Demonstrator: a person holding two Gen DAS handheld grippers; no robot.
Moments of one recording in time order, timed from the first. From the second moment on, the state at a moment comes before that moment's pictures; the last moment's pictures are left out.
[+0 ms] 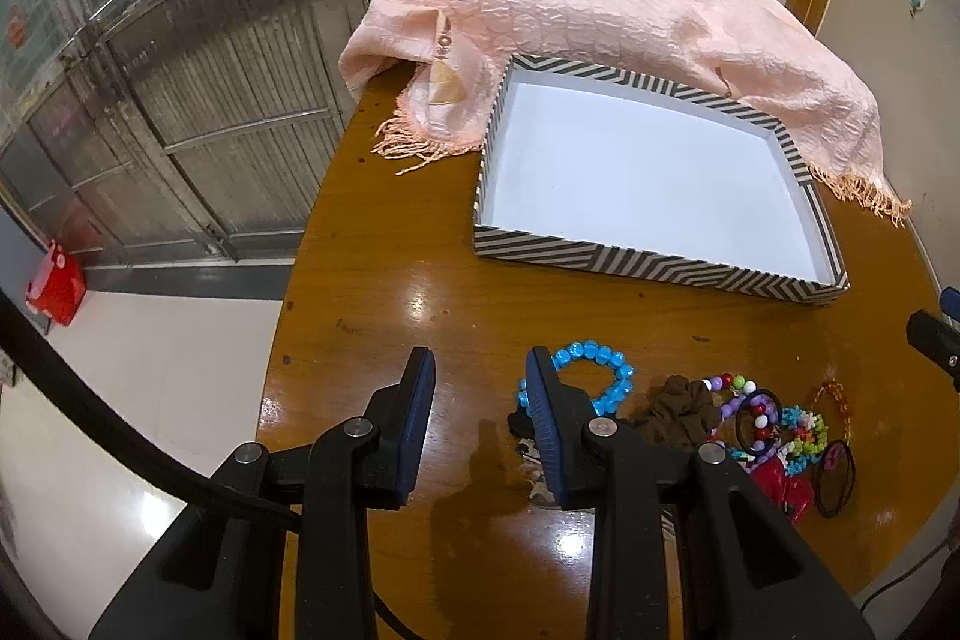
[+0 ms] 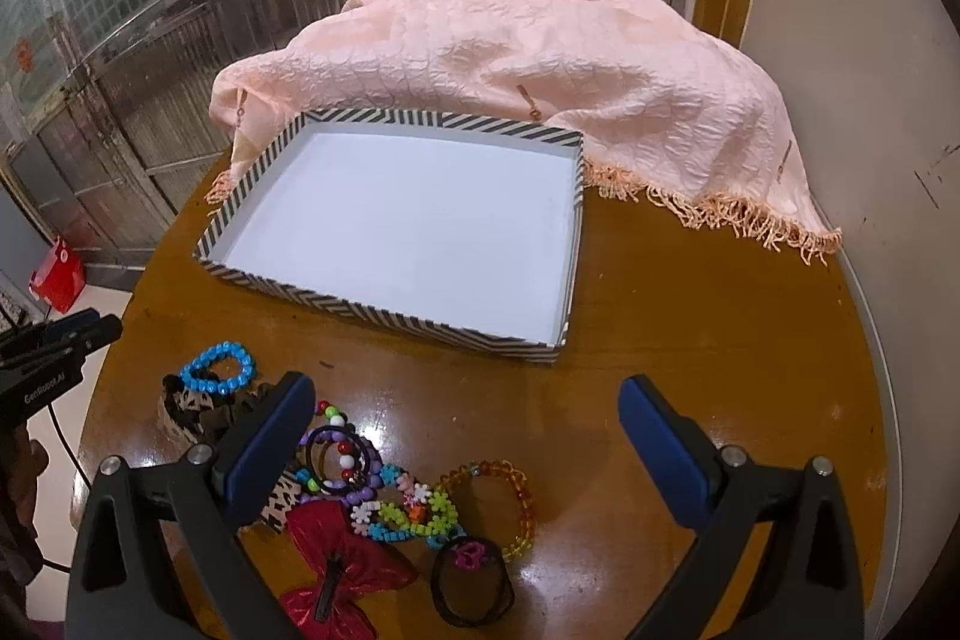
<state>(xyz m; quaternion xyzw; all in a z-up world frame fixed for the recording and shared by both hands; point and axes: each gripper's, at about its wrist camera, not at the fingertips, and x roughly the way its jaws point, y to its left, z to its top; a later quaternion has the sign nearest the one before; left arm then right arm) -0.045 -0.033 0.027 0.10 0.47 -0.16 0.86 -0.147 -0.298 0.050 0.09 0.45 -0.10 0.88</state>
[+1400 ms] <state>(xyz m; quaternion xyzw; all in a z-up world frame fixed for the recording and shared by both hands) -0.033 -0.021 0.003 0.07 0.53 -0.18 0.83 -0.144 -0.267 0.010 0.07 0.50 -0.01 0.86</state>
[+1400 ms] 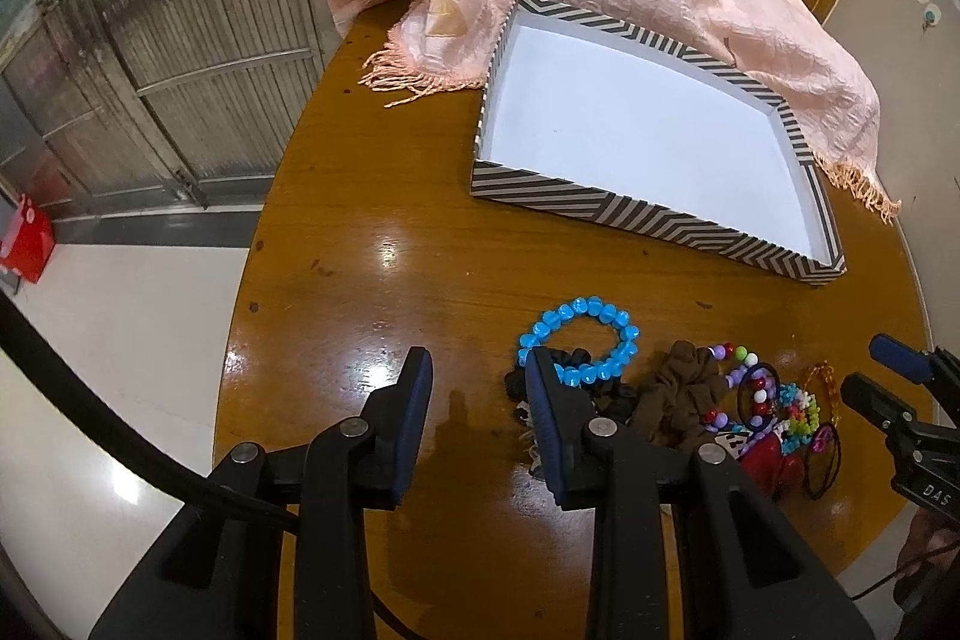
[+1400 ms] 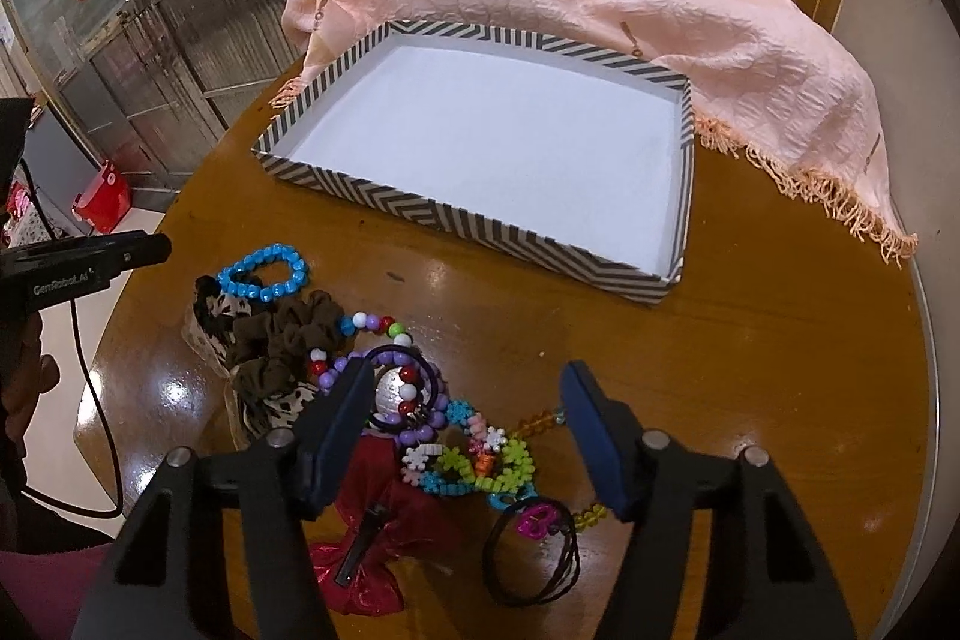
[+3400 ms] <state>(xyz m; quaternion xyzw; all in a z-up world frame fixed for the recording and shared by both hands) 0.015 -0.089 -0.048 0.14 0.59 -0.25 0.75 -0.098 -0.265 -0.045 0.09 0.55 0.13 0.82</state>
